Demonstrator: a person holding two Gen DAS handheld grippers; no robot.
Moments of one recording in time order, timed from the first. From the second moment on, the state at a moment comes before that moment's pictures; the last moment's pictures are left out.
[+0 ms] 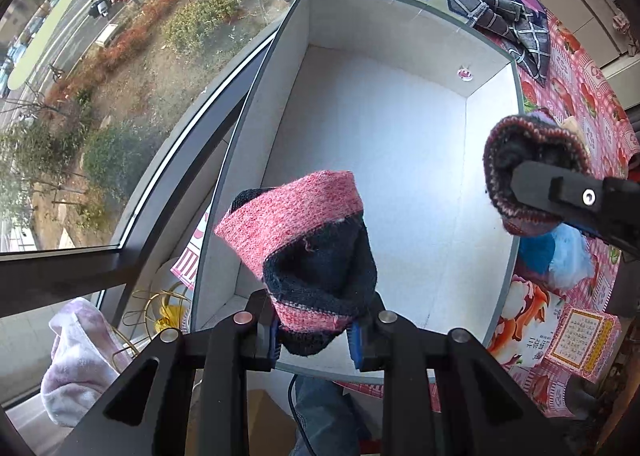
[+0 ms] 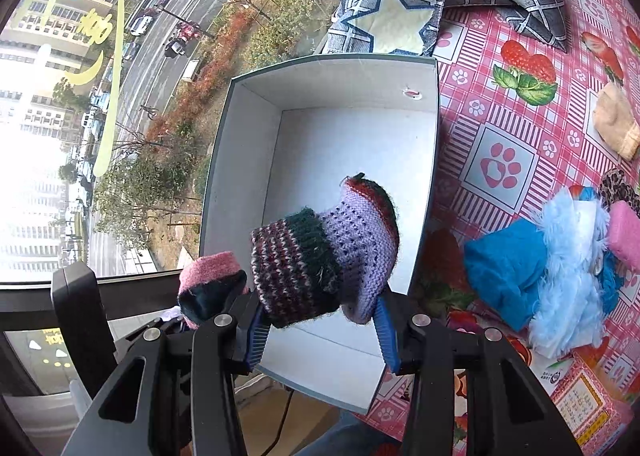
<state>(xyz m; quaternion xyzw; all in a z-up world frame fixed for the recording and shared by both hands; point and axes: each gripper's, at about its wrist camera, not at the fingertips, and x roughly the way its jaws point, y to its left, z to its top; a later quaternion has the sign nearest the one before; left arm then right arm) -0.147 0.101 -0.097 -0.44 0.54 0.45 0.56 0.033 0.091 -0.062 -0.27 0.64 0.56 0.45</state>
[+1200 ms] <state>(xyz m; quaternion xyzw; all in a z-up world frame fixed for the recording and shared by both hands) -0.103 0.078 -0.053 -0.46 0.51 0.35 0.64 0.122 0.025 -0.030 -0.17 0.70 0.49 0.49</state>
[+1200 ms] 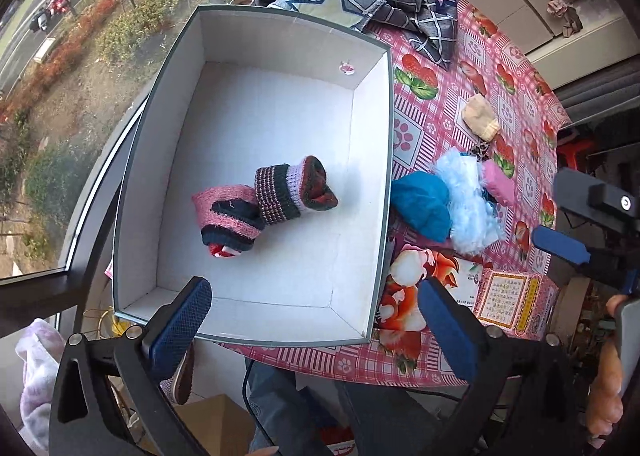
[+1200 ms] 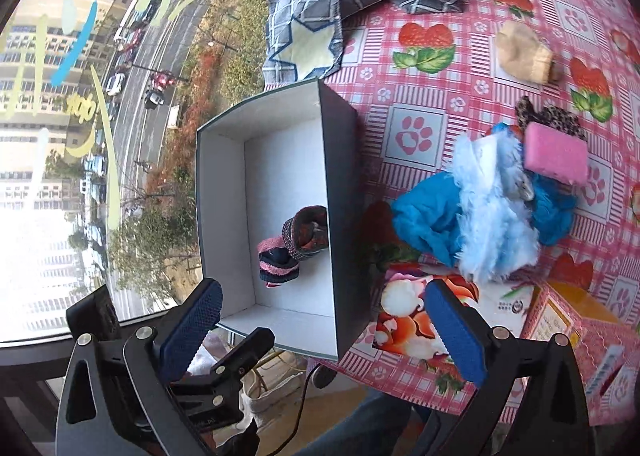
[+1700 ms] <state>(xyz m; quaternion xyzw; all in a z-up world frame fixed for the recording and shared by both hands) 0.009 0.063 -0.033 -0.36 0.55 0.27 0.70 0.261 -0.140 0.001 -0.03 0.70 0.34 0.62</state>
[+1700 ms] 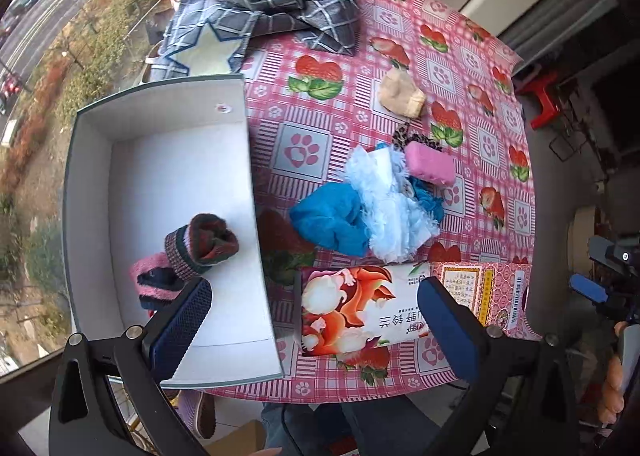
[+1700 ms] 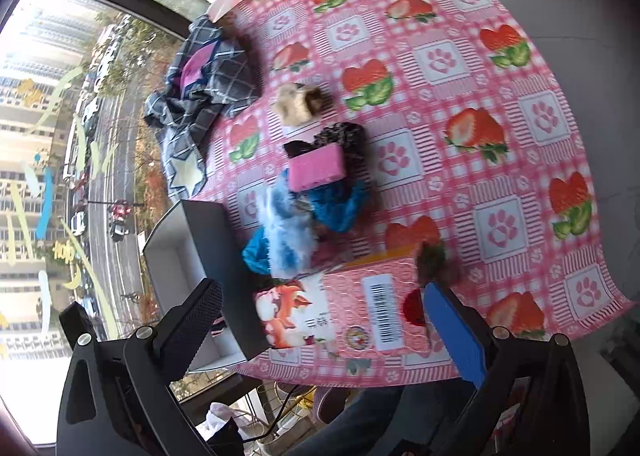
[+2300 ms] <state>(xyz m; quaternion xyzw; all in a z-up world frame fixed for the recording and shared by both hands) 0.129 0.059 -0.121 -0.31 0.66 0.26 0.64 0.317 -0.060 -0.077 -0.12 0.75 0.34 0.56</state>
